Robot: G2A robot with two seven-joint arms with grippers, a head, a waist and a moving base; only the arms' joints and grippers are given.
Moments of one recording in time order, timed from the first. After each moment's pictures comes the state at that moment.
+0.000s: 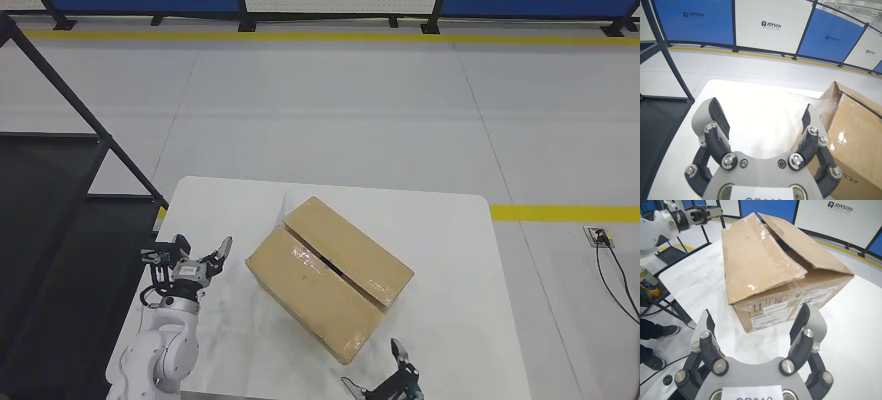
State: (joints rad) left arm 1.24 -1.26 -1.50 -1.53 1.13 -0.06 0.08; right arm -1.79 -1.23 1.15 -1.99 -1.58 -0.05 -0.03
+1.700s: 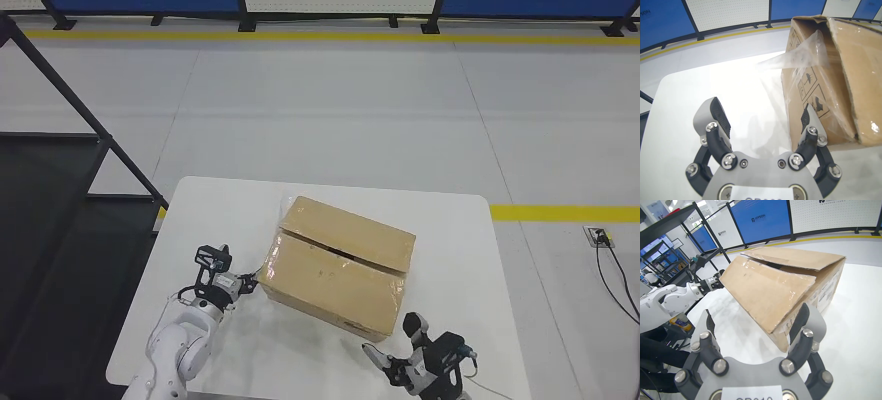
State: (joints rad) left arm 1.17 -1.24 -1.39 -1.36 1.35 -0.31 0.06; right arm -1.75 -1.24 1.34 -2.01 -1.13 -0.30 -0.05
